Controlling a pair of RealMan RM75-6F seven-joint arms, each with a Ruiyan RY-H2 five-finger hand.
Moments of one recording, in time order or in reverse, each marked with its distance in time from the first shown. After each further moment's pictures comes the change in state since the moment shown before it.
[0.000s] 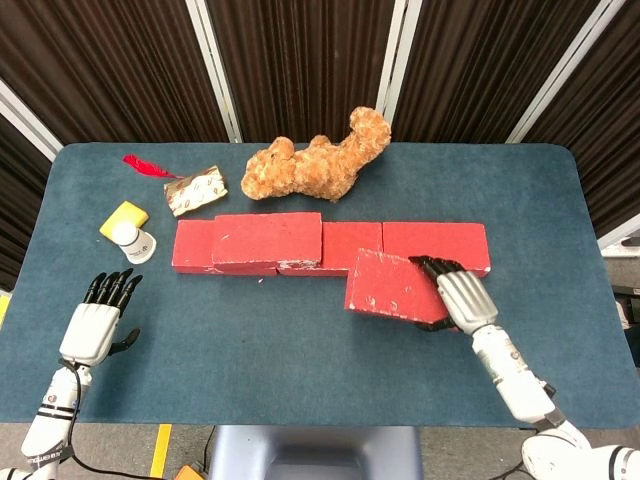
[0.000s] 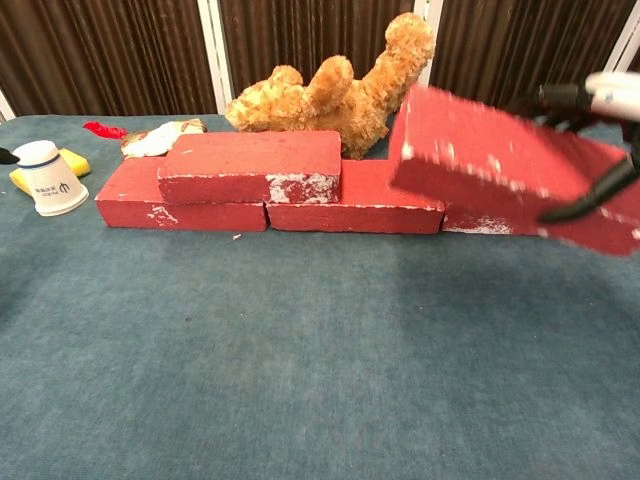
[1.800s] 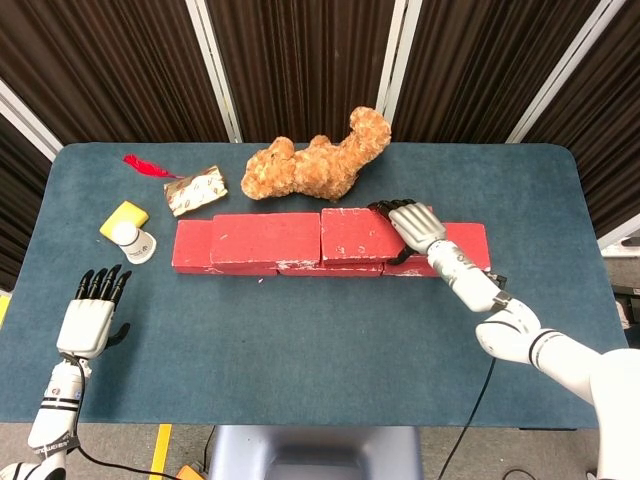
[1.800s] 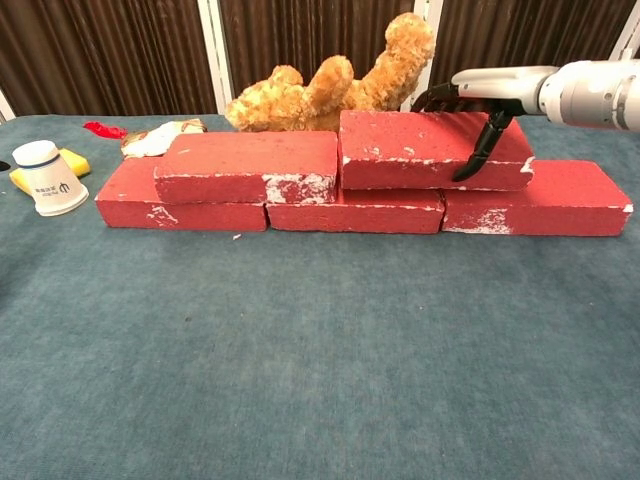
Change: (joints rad) left arm 0.012 -0.045 -0.070 0.050 -0.065 -0.069 0.116; right arm 0.473 -0.228 -0.033 0.743 -0.096 -0.413 0.369
